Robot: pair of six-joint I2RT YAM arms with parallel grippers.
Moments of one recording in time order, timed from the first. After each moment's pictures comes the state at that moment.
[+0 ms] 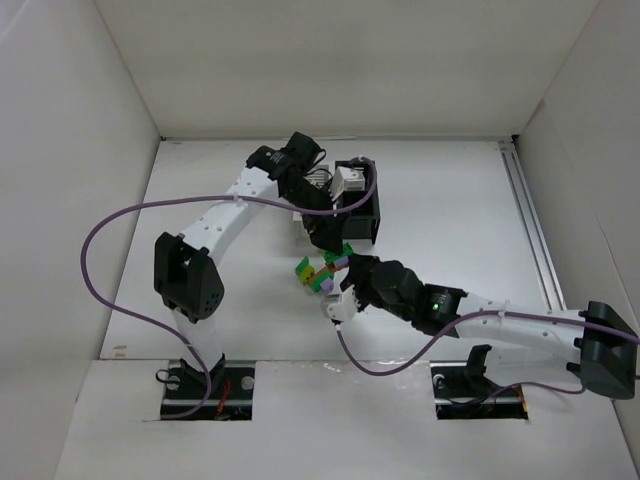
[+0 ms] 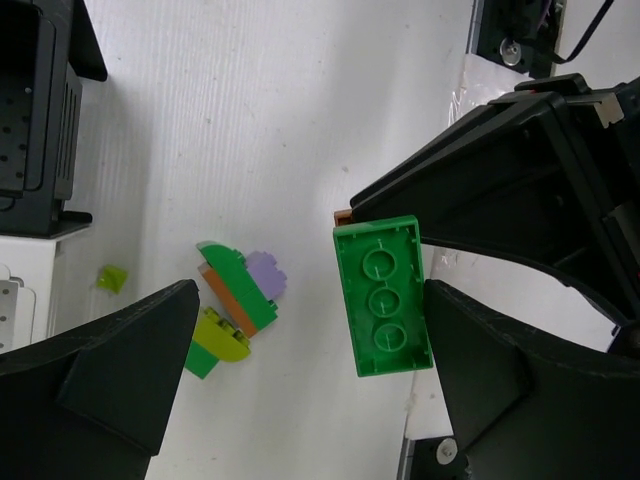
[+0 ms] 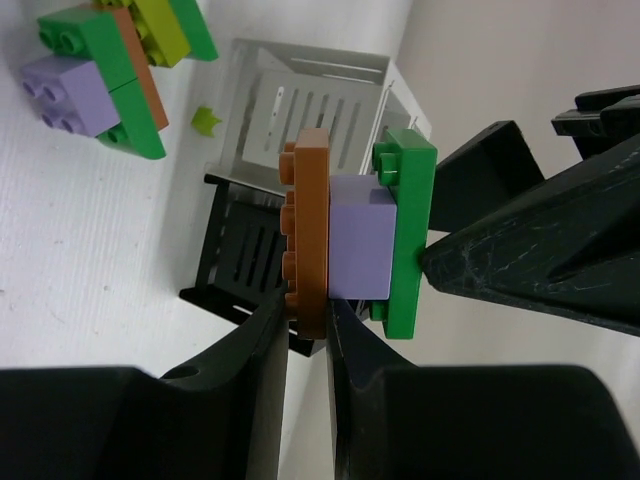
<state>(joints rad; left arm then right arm) -0.56 1.82 1.78 -1.17 0.81 0.55 1.12 1.14 0.68 0.01 0.29 -1.33</state>
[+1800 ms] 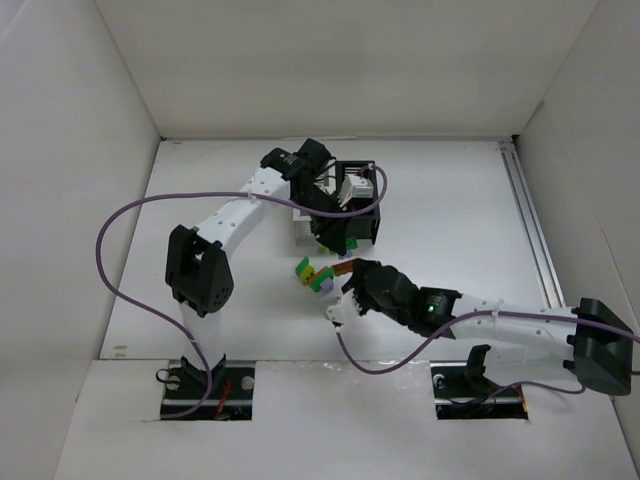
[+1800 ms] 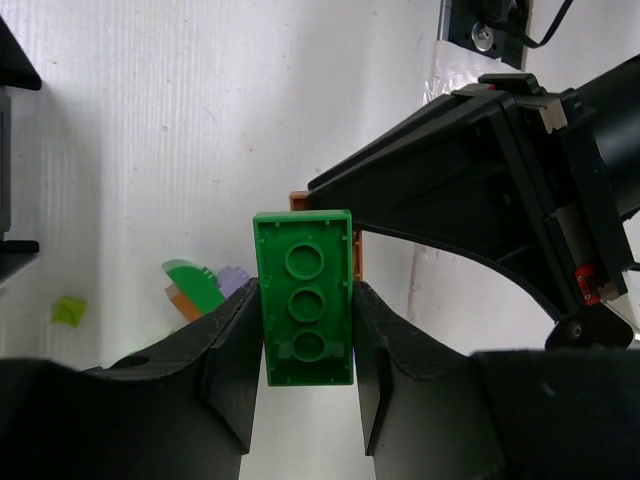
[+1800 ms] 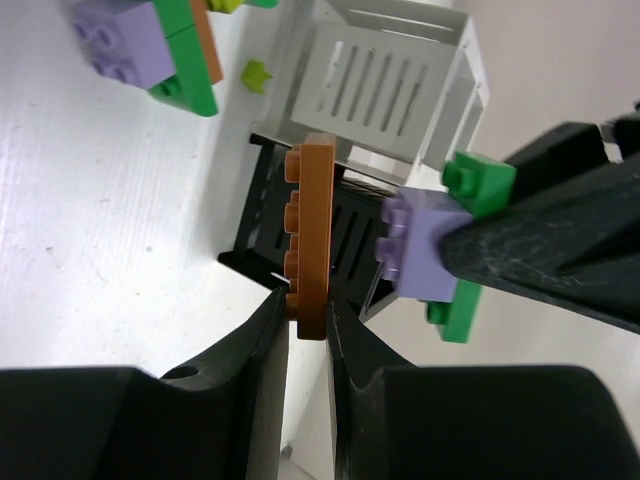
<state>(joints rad) -0.60 1.89 1.79 -1.20 0.85 0.57 1.13 1.17 0.66 -0.03 0.37 -1.30</state>
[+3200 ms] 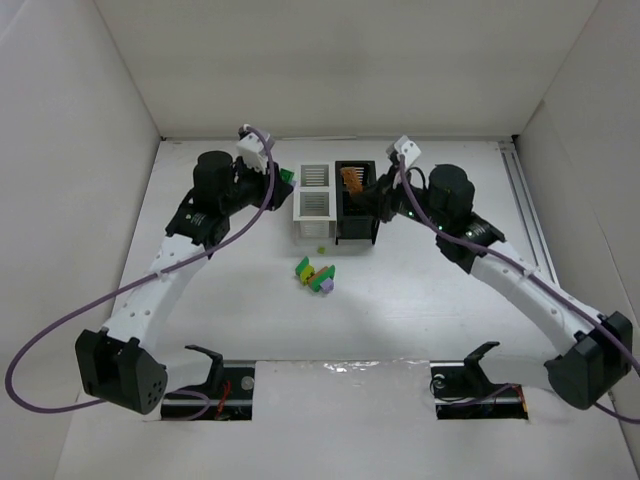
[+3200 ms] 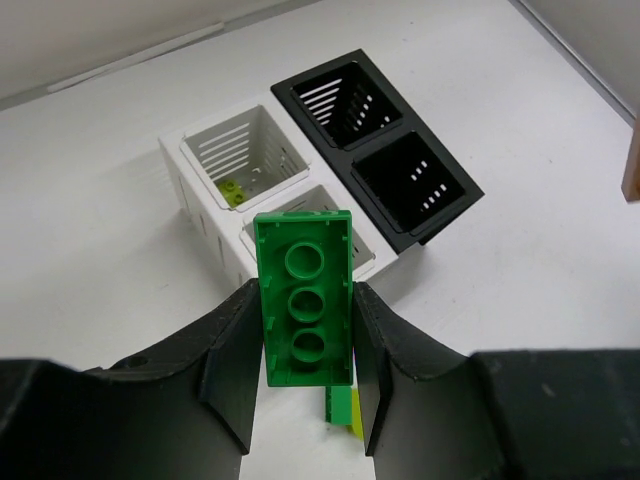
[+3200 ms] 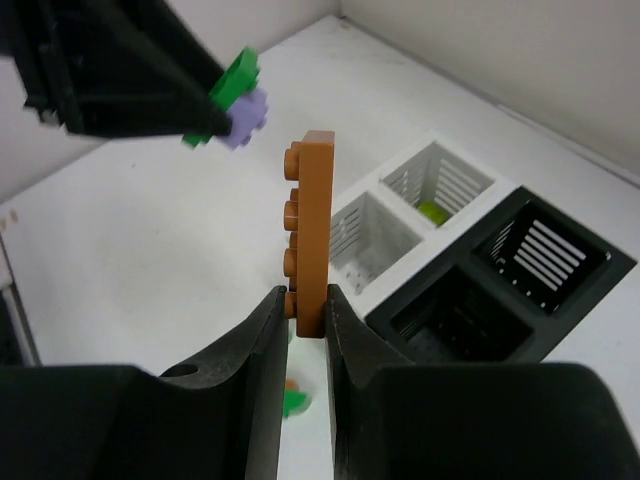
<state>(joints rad) -0.33 1.21 1.12 -0.23 0.35 -0.08 0.57 1.19 1.04 0.02 -0.36 0.08</state>
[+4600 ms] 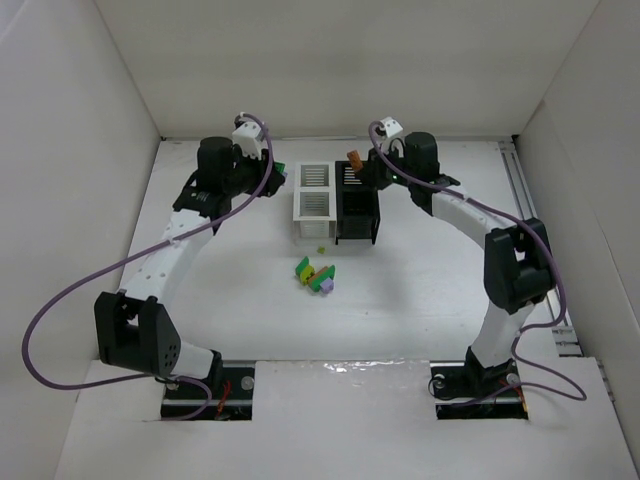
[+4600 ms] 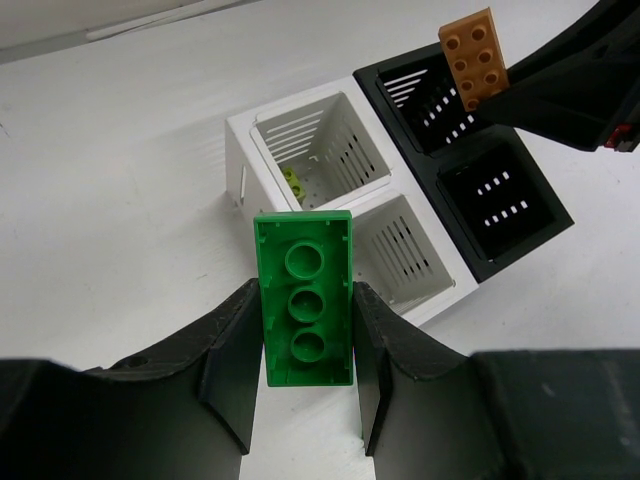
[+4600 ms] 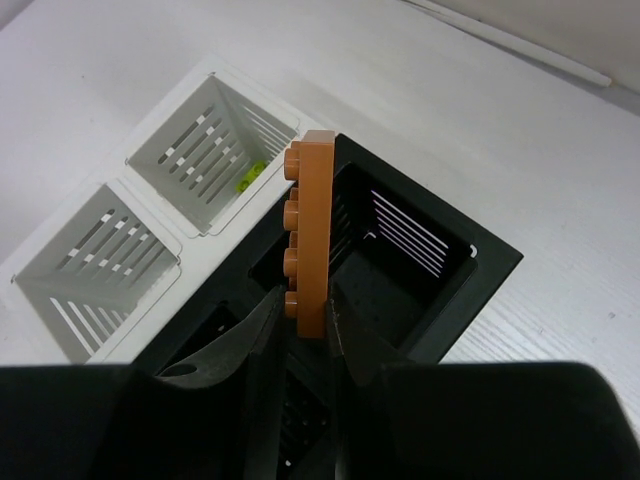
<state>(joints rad) -0.24 1.39 1.20 -0.22 0.34 -0.10 0.34 1.83 1.35 0.13 -0.44 0.04</state>
